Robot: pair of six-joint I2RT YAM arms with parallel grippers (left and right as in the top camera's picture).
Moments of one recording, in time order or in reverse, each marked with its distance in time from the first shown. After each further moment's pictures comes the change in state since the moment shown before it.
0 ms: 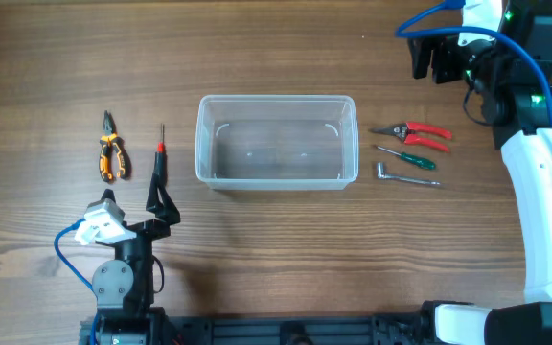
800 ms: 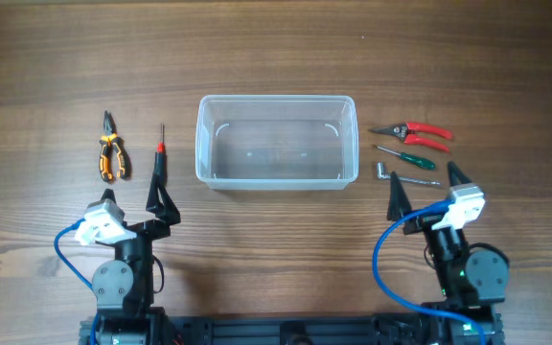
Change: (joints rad) left arm 0.000 -0.005 0.000 -0.001 0.005 0.000; right arm 0.084 -1.309 -1.357 0.644 0.078 0.202
